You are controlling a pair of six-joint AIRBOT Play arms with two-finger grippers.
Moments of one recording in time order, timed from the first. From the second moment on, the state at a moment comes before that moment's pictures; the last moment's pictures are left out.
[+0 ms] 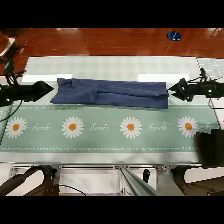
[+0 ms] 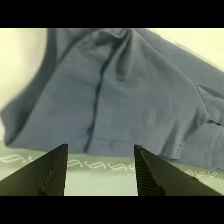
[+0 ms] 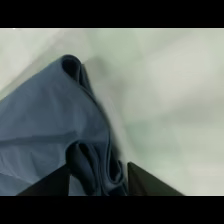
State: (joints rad) left arm 0.26 -1.13 0.84 0.87 -0.84 -1.27; right arm -0.38 -1.66 1.16 -0.74 1.04 1.33
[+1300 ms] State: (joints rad) left arm -0.42 -1.38 1.03 0.69 -0.73 -1.20; right arm -0.26 -0.67 0.91 -1.02 1.36 1.45
